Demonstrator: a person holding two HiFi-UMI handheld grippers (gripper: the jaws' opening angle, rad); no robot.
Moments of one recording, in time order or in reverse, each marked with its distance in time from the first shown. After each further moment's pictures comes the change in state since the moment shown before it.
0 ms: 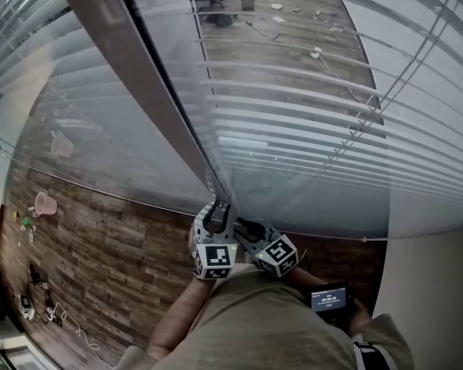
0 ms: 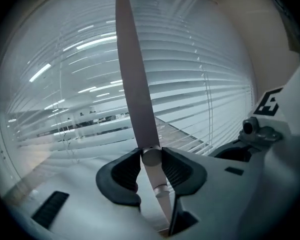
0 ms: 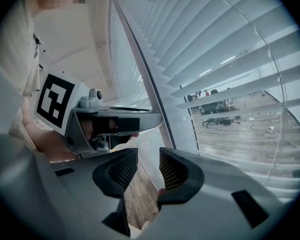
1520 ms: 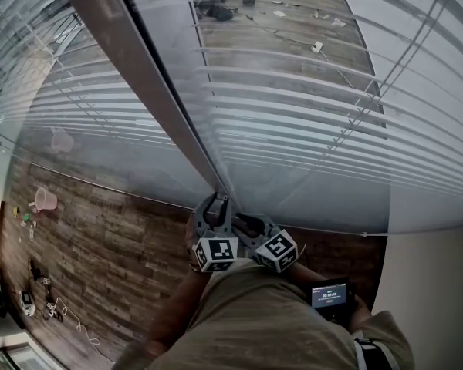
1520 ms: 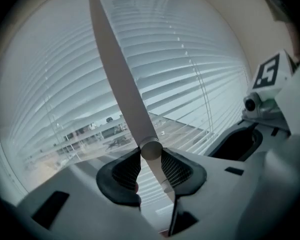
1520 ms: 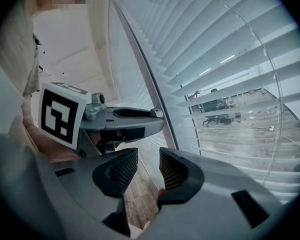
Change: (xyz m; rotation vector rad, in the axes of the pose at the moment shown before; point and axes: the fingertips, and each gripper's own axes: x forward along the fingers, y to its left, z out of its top) left arm 0.002 -0.001 -0.003 0.156 0.017 0.030; right arm -0.004 0.003 -0.004 0.009 0.000 0.000
